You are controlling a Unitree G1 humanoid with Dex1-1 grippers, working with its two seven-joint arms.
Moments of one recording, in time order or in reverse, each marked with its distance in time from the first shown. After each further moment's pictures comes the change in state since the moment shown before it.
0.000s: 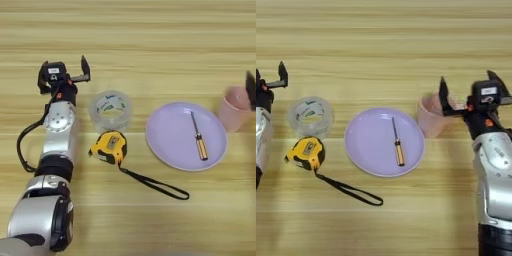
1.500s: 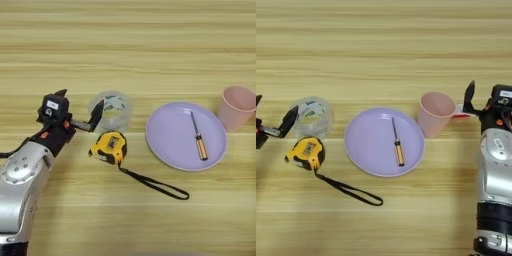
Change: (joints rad) left arm 0.624 0.184 -0.156 -1.179 -0.164 0.790 -0.396; right arm -0.134 -0.018 -0.011 0.352 -0.022 -0.141 -0.218
